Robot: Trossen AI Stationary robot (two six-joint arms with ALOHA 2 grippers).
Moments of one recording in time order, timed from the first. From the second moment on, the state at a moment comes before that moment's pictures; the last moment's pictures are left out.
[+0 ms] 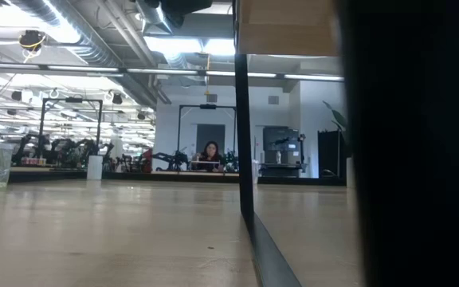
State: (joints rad) left arm 0.16 1.15 0.98 -0.15 0.31 0.14; right arm -0.12 1.28 0.77 -1.27 -0.10 1.07
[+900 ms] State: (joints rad) left arm 0.16 1.15 0.98 -0.15 0.33 0.14; right arm -0.12 1.28 0.76 -1.23 -0.05 1.05
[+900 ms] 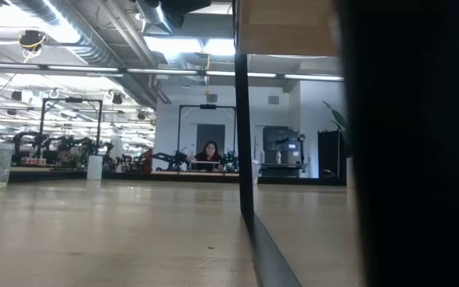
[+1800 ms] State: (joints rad) left arm 0.17 1.15 0.98 -0.15 0.34 0.14; right arm -0.12 1.29 0.66 -1.12 -0.08 1.06
